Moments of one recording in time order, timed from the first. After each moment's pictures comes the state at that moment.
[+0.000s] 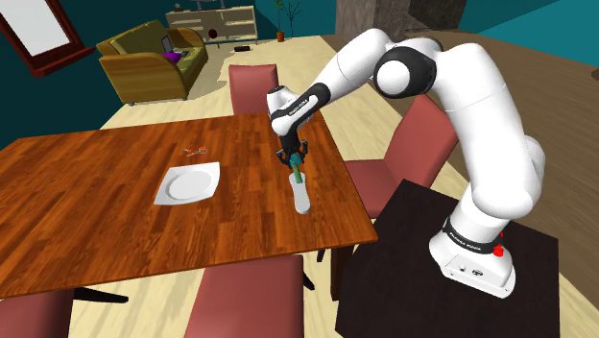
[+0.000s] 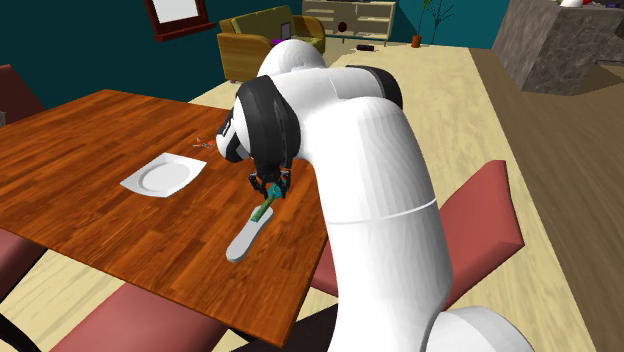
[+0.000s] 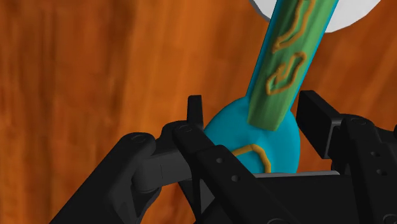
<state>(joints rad) -0.03 0.70 0.03 -1.62 -0.12 2.17 0.54</state>
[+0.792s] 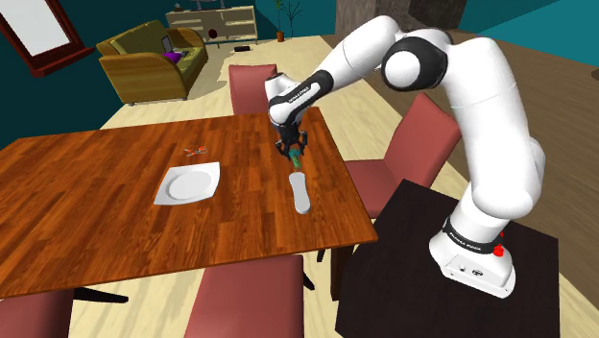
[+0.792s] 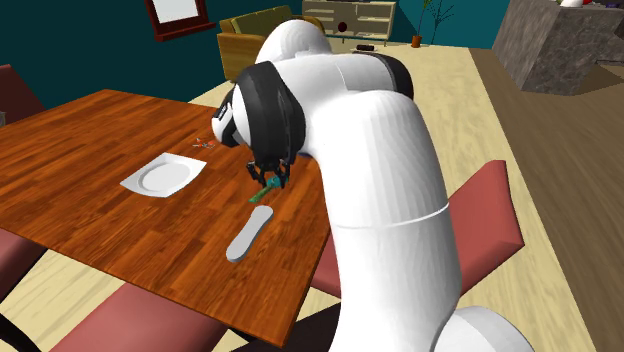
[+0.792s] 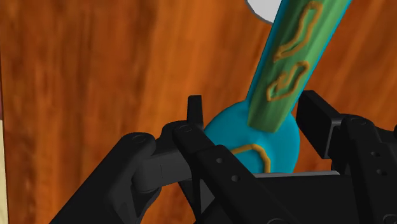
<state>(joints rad) -0.04 0.63 0.04 -1.61 -0.11 2.09 0.53</state>
